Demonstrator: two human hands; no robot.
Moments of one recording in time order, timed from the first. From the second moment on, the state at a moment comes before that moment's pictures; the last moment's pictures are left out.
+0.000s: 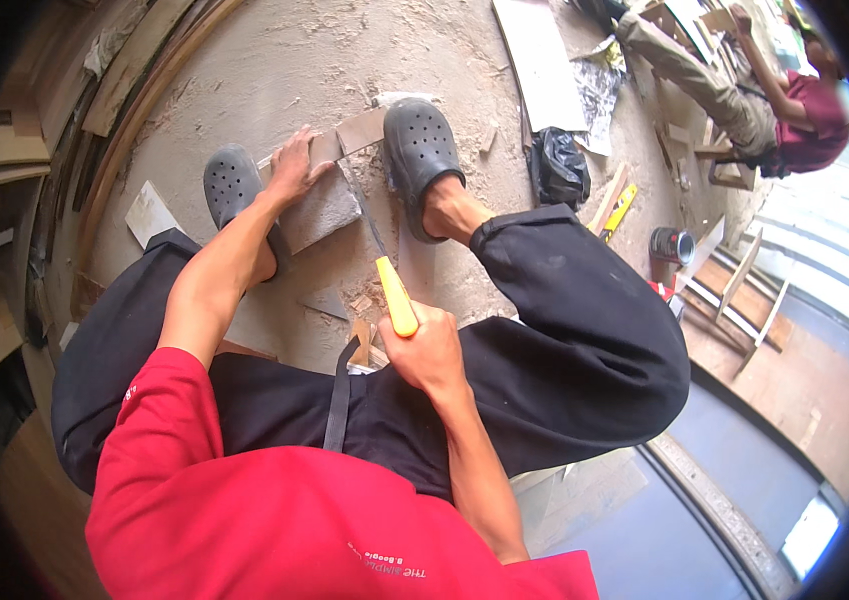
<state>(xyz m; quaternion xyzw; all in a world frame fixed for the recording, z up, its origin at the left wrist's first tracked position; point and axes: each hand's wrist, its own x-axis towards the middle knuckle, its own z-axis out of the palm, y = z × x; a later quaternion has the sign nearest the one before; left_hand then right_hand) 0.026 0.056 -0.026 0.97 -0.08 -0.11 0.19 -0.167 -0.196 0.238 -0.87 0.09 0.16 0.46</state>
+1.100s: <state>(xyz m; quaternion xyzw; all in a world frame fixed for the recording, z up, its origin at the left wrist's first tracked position) 0.013 0.049 -0.021 0.97 -0.04 -0.09 0.23 -0.133 -0.165 0.285 -0.89 0.12 0.22 0.39</state>
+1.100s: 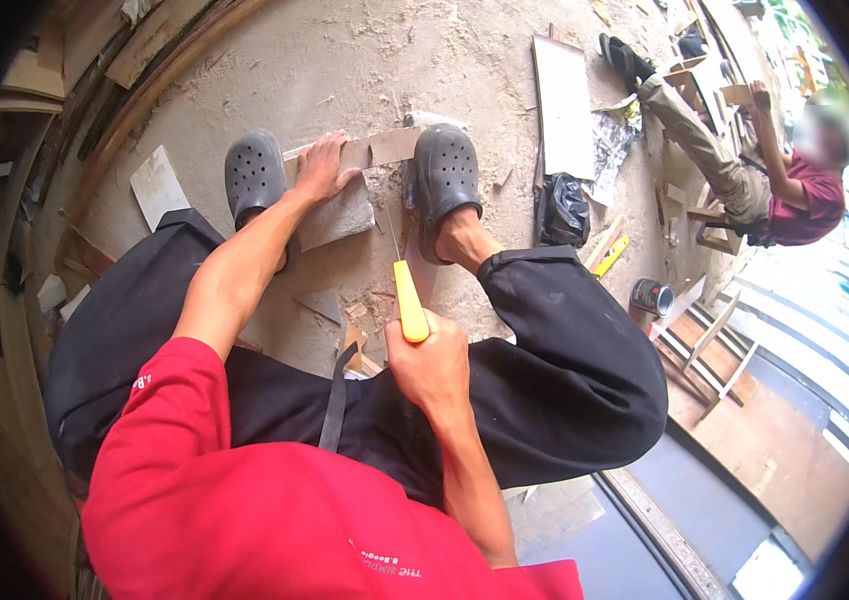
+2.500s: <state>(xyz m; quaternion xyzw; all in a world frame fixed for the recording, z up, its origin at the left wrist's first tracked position) 0.031 0.044 0.016 0.97 -0.05 -0.07 0.21 -0.135 -0.177 0.218 -0.87 0.08 0.19 0.45</state>
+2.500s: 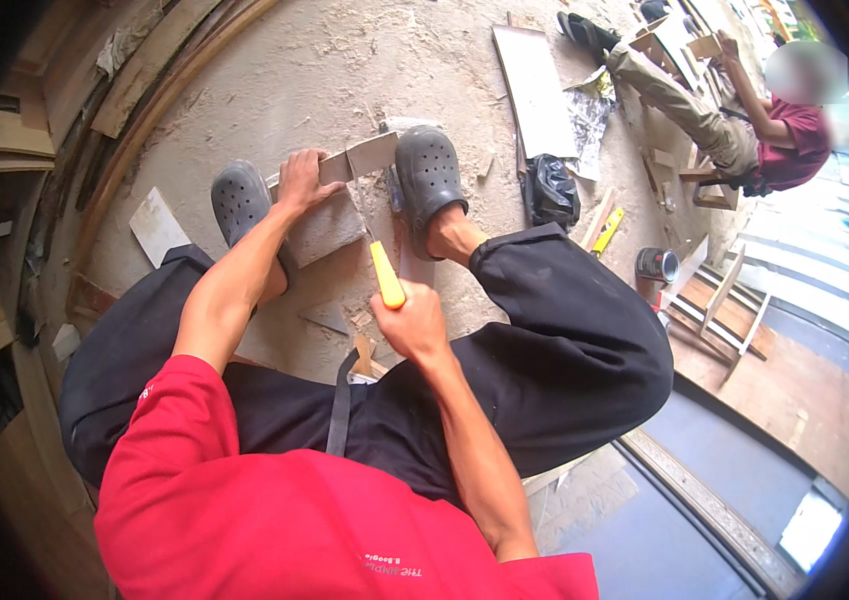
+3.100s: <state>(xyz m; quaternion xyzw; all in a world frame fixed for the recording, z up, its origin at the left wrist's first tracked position) 0.024 0.046 0.020 0.97 -0.12 -0.10 0.18 -0.140 -0.157 0.247 -0.83 0.16 0.23 0.48</state>
